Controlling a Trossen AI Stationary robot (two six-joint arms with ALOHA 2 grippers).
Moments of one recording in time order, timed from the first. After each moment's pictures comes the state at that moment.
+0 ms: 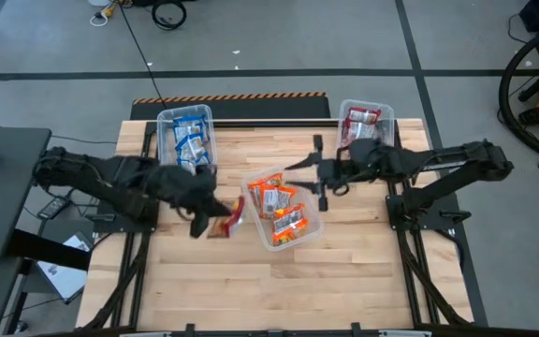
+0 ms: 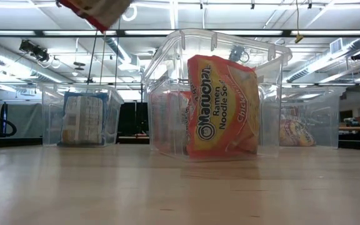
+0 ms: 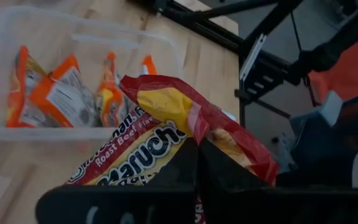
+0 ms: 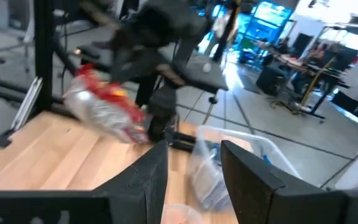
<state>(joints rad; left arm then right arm) -0.25 1.13 1.23 -0.66 -0.05 -0.58 0.05 1.20 1.06 0.03 0.04 -0.32</state>
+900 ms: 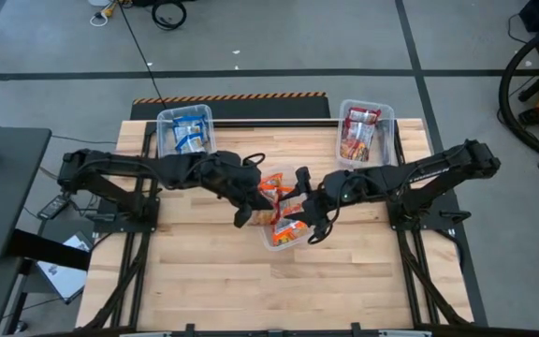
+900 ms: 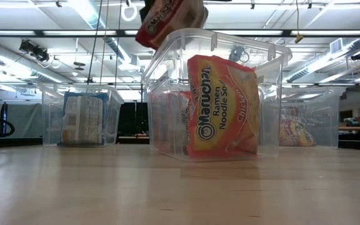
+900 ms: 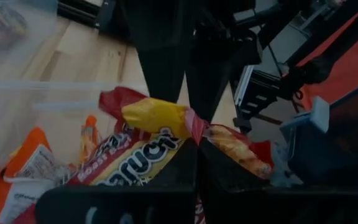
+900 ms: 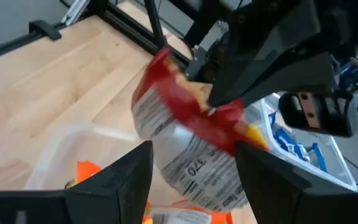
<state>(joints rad) -0.02 1.43 1.23 -0.26 0.22 -0.38 0.19 1.34 1.06 -0.13 0.12 -0.53</state>
